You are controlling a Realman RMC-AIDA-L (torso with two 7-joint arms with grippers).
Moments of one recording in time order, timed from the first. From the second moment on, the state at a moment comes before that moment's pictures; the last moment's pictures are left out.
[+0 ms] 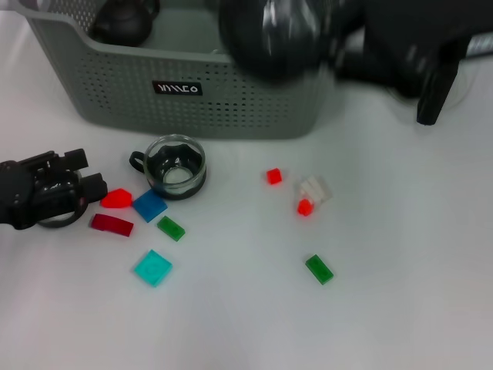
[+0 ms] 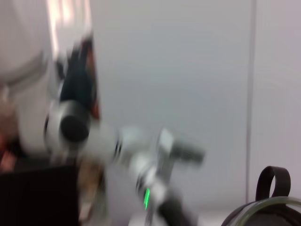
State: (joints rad) left arm -0.31 -2.01 0.19 0.64 2.19 1.93 -1.41; right arm 0.76 2.09 -0.86 -1.12 -1.74 -1.94 1.76
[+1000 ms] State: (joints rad) left arm -0.32 -2.01 0.15 0.60 2.20 1.89 -1.41; right arm 1.31 2.10 -1.16 -0.69 -2.42 -0.94 2.36
